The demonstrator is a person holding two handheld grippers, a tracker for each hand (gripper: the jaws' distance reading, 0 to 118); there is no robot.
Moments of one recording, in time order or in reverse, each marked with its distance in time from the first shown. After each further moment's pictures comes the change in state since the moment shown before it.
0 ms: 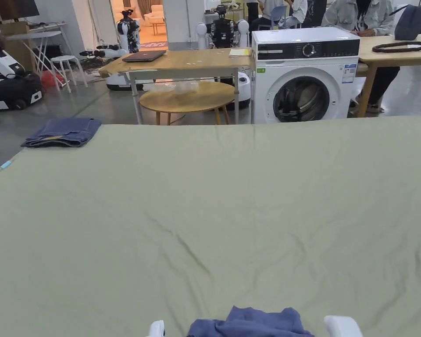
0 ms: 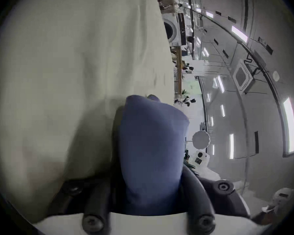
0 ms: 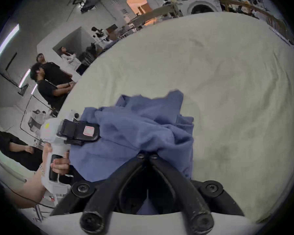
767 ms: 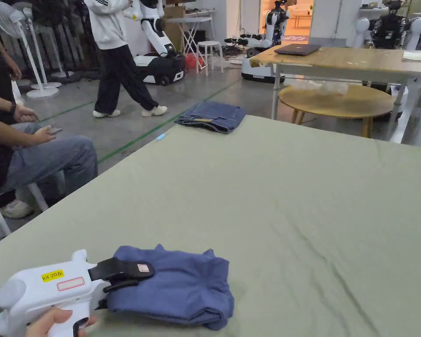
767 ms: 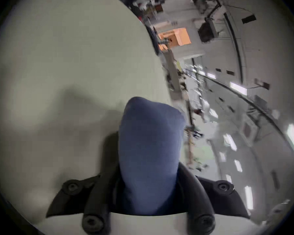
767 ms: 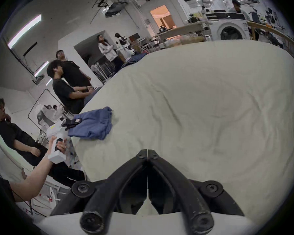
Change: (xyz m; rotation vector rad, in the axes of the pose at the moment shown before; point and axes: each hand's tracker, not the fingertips) left arm 0.037 0.036 0.336 0.722 0.188 0.054; right arm -0.117 0.096 -0.055 0.089 0.102 0.158
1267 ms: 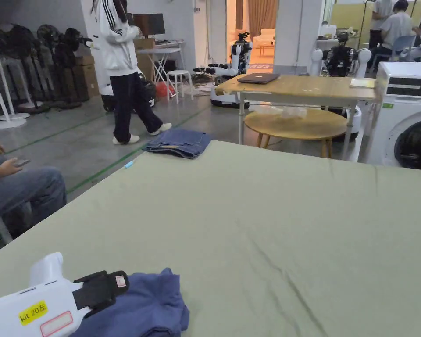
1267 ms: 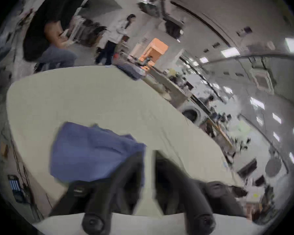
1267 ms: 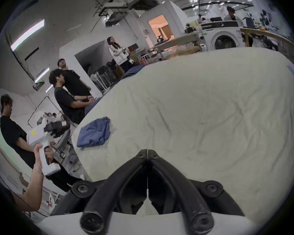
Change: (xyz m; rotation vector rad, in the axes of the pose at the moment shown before) left arm 0.132 -0.110 0.030 0.153 0.119 -0.582; right arm 0.023 -0.013 0.066 0.130 -0.014 -0.041
